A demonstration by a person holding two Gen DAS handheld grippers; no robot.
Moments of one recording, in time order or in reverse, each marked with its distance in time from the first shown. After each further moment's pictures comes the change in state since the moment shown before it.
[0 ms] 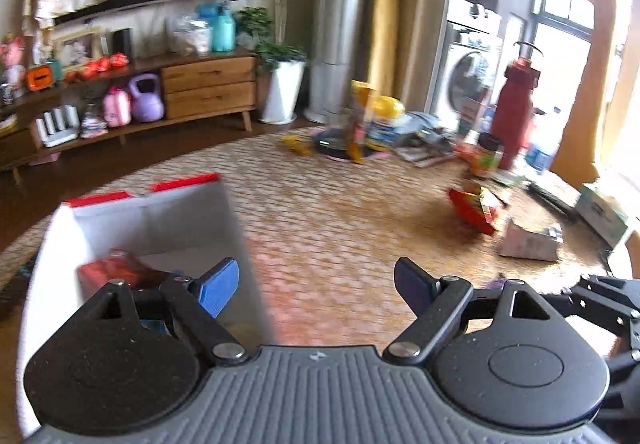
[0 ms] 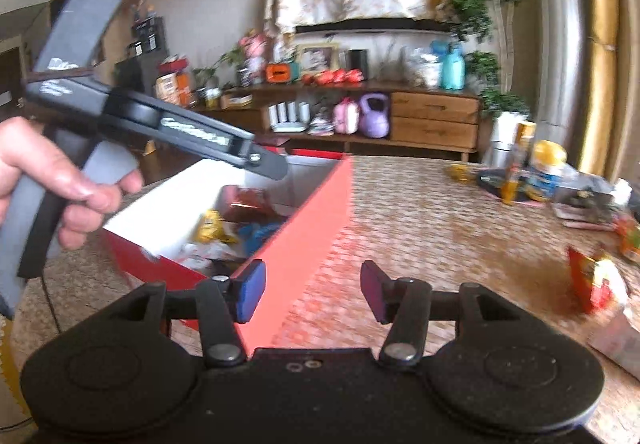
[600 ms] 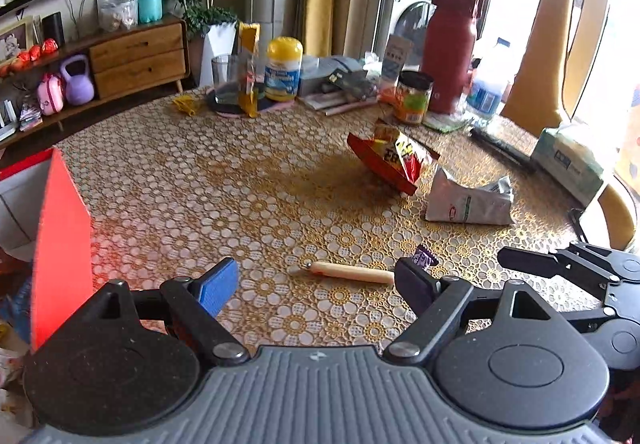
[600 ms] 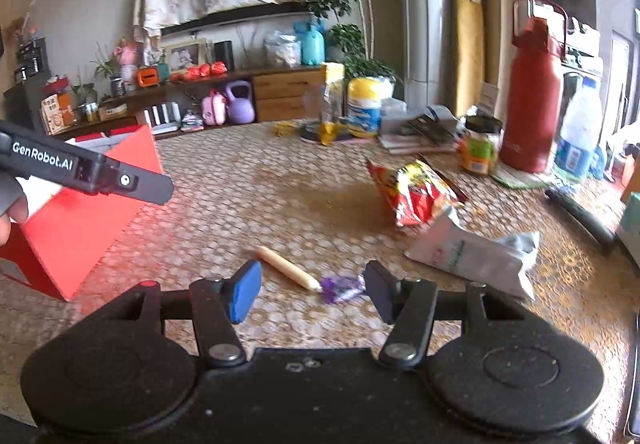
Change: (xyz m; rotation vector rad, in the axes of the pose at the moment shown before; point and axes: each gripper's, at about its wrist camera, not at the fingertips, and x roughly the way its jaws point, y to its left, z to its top) left arm 0.089 -0.116 -0.017 0.081 0.119 -0.097; right arm -0.037 -0.139 -0.077 0.176 0.022 -0.301
